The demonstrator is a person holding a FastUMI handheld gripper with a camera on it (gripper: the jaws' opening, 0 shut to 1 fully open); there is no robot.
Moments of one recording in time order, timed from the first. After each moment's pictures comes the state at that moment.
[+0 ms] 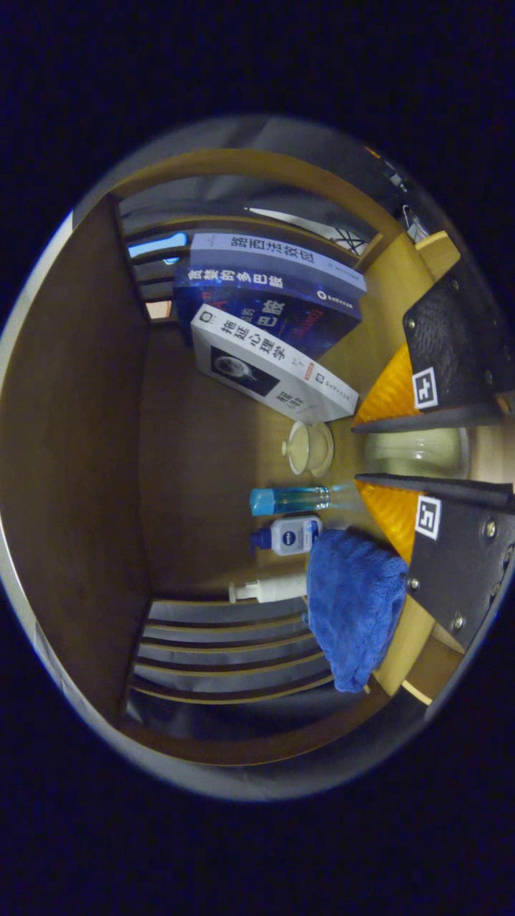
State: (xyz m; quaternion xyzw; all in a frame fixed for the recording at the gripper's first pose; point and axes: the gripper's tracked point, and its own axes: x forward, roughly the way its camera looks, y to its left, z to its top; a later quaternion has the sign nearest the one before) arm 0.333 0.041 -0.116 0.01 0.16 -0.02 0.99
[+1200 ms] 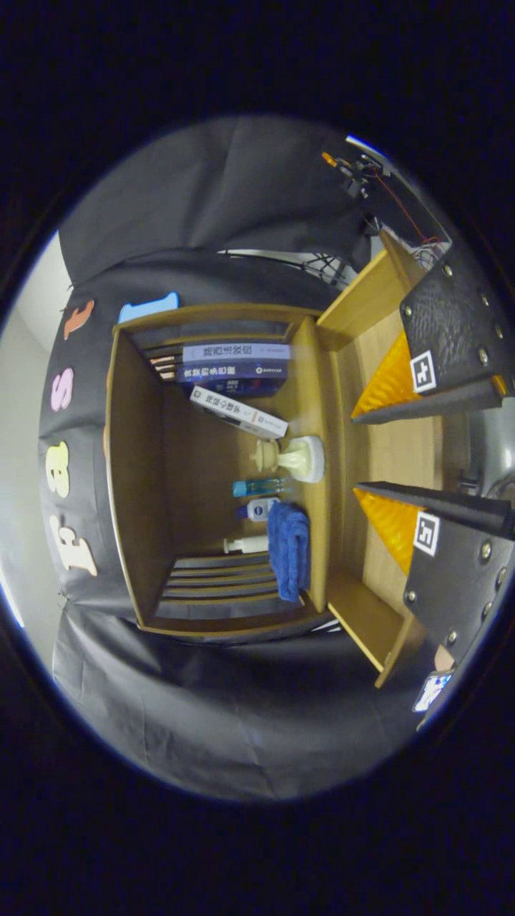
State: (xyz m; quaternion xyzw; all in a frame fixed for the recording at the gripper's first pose) arm 0.049 0.034 -0.124 0.06 0.15 -0.03 0.99
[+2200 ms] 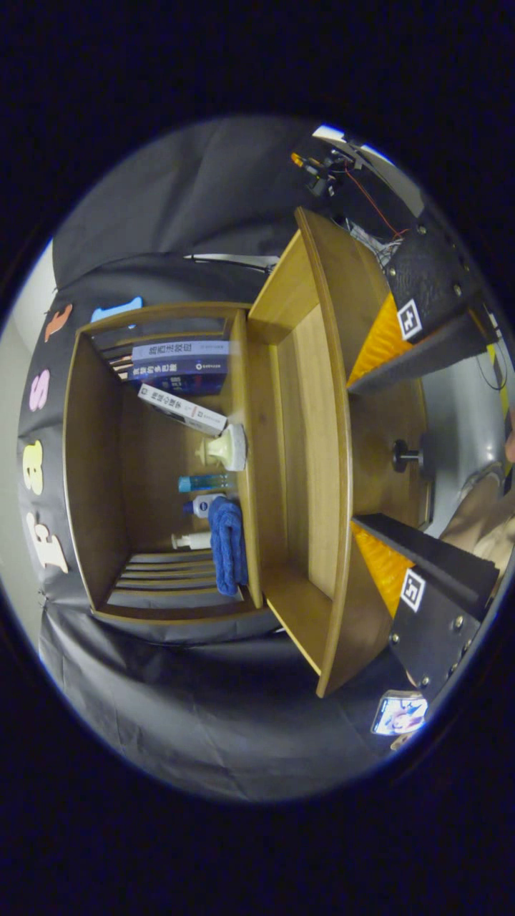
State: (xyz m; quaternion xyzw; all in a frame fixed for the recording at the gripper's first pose) arm 0.021 0.068 -0.206 0.05 0.20 -0.05 0.98
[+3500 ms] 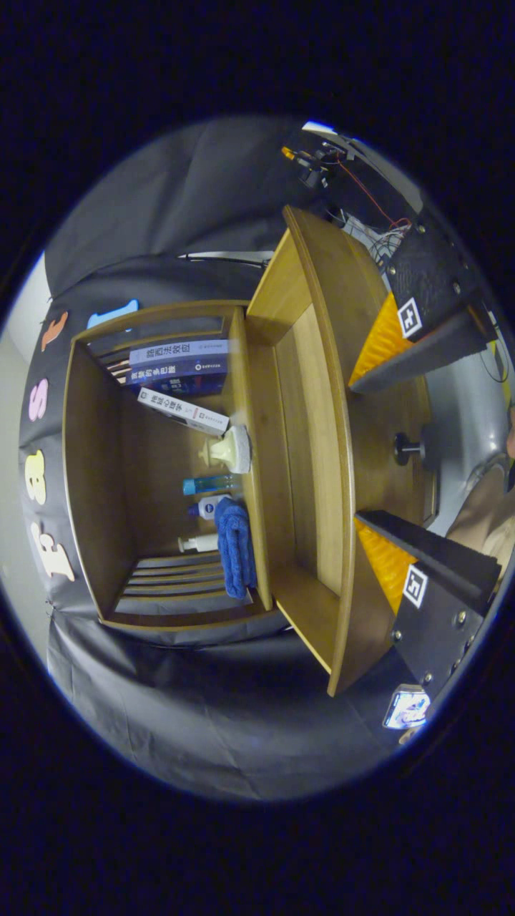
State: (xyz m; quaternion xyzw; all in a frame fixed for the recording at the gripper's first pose) arm 0.037 0.066 -0.212 0.07 0.19 -0.04 0.98
